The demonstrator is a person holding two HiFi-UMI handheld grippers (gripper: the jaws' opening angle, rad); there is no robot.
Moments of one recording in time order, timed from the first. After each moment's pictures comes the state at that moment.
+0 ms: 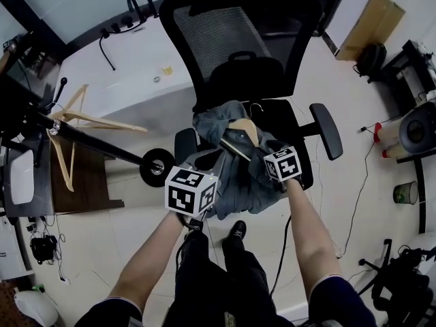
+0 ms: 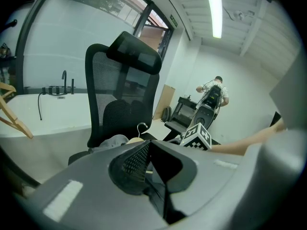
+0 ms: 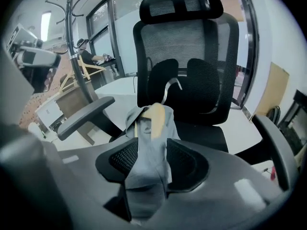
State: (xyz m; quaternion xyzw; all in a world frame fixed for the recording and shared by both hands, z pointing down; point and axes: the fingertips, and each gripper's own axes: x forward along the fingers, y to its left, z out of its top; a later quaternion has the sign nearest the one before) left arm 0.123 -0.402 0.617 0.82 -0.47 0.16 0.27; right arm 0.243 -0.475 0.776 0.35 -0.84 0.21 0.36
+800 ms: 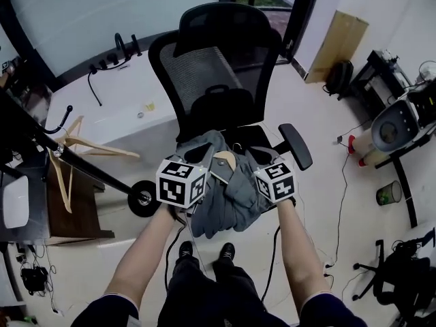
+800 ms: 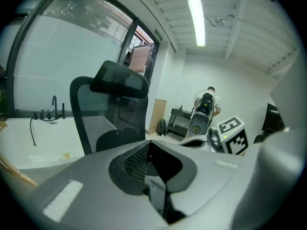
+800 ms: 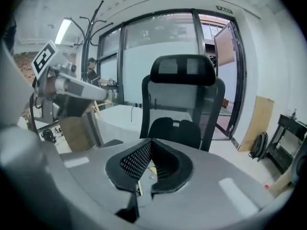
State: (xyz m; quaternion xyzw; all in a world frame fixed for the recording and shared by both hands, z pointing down) left arm 0.140 -0.437 0.518 0.86 -0.46 0.12 0.19; right arm 0.243 -0.455 0.580 0.41 -0.88 0.11 0.23
